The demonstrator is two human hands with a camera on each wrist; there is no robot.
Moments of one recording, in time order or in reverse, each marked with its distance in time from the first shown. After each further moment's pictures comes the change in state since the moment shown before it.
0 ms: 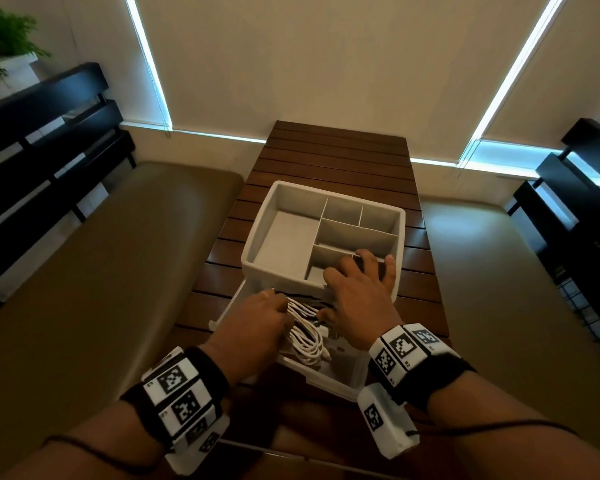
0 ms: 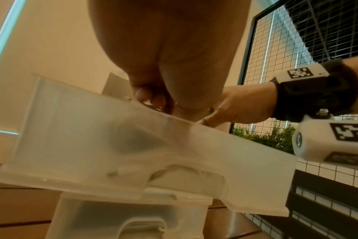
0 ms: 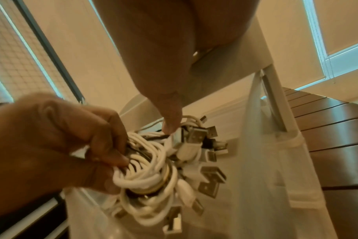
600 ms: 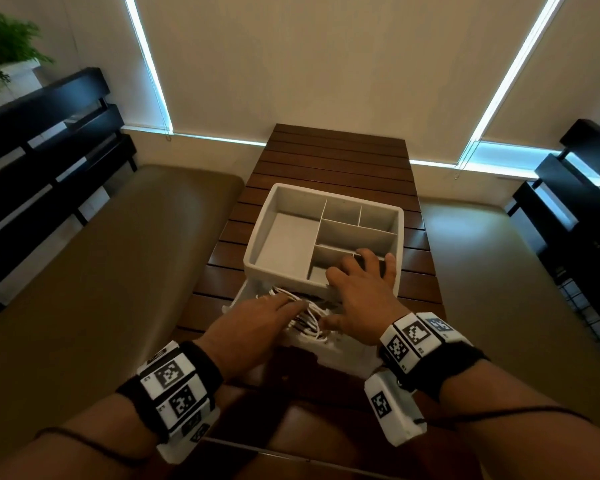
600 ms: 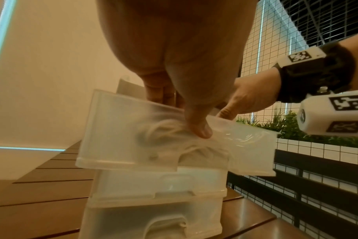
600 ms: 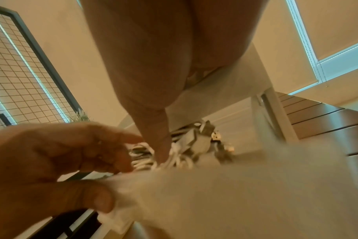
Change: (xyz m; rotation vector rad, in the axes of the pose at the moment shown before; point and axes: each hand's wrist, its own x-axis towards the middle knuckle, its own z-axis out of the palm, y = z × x) left_hand -0.006 -0.004 -0.003 -0.060 -0.032 0.003; right_hand 0.003 0.008 -0.012 -0.003 -0.137 -0.052
